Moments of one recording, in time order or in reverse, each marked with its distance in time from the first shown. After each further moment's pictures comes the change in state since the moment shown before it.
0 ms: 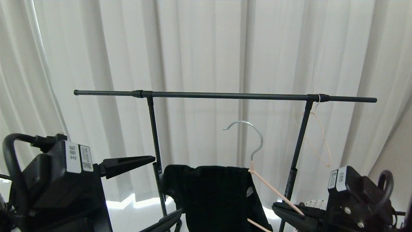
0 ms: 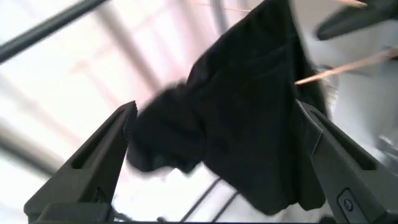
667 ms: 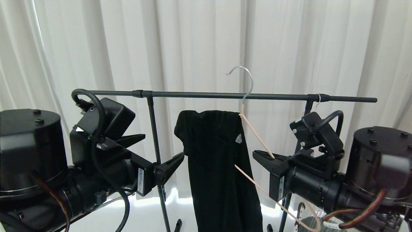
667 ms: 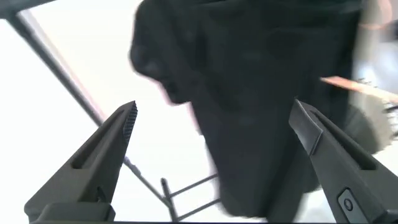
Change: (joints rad) left arm 0.024 0.189 -0.160 0.023 0.422 -0.213; right arm -0.070 0.192 -0.291 -0.002 -0.183 0.098
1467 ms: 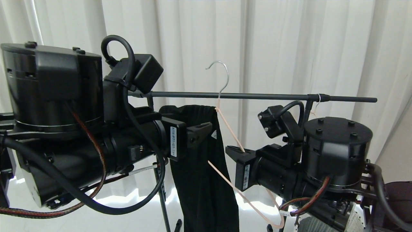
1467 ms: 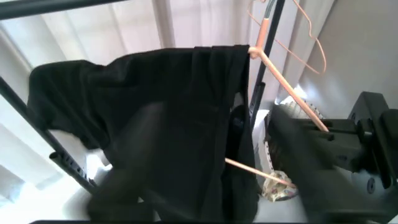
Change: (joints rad) left arm -0.099 0.127 -0.368 0.239 0.006 -0.178; right arm 0.060 0.155 -0.201 0.026 -0.013 0.145
